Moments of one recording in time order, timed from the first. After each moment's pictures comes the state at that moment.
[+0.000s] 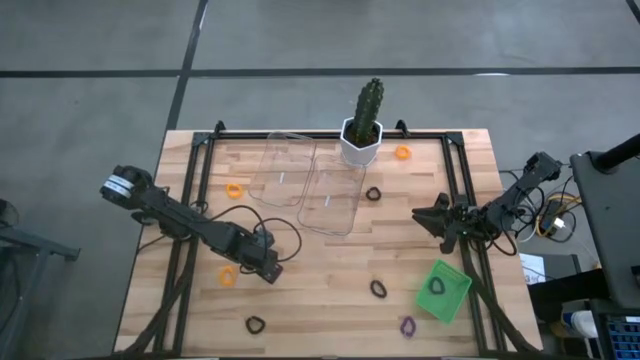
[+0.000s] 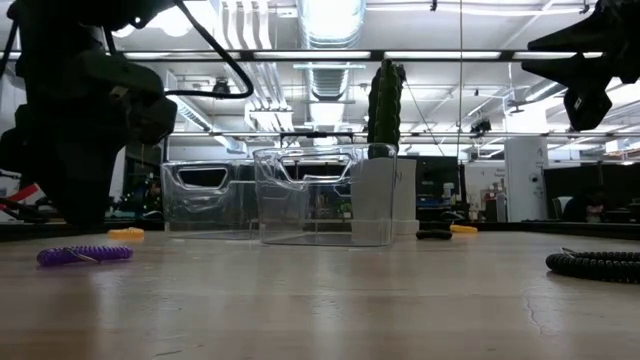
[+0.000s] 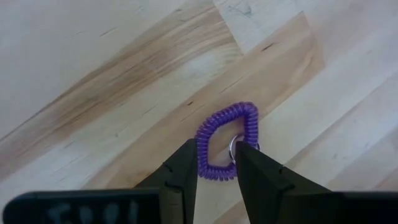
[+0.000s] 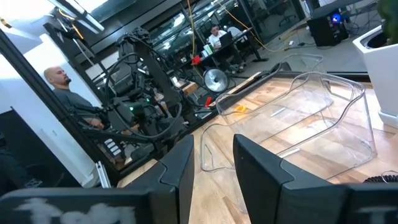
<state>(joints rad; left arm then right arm) -0.40 1.45 0.78 -0.54 -0.03 -1.37 0.71 0.22 0.06 0.24 0.94 0.52</state>
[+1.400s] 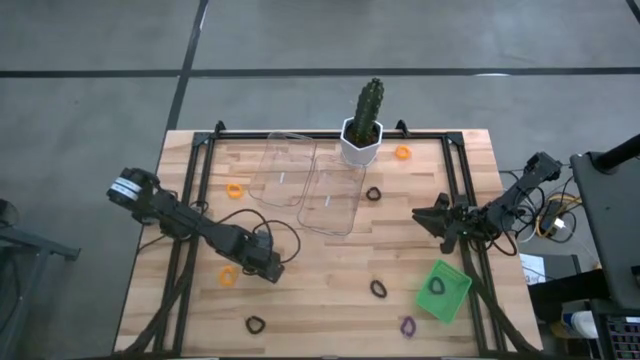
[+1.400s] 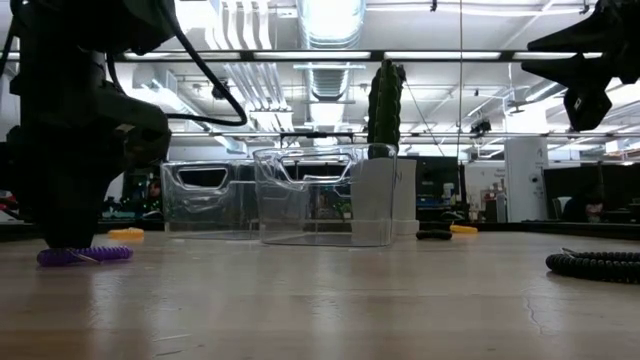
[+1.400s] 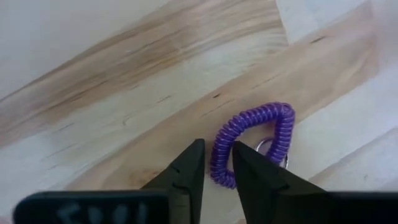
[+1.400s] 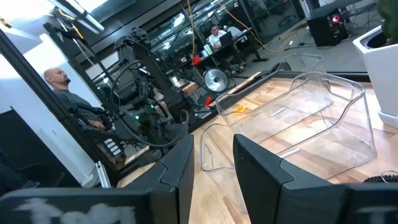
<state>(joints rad) -0.40 1.66 0.76 -0.51 0.02 -1.49 0.71 0.22 0.06 0.24 0.94 0.52</state>
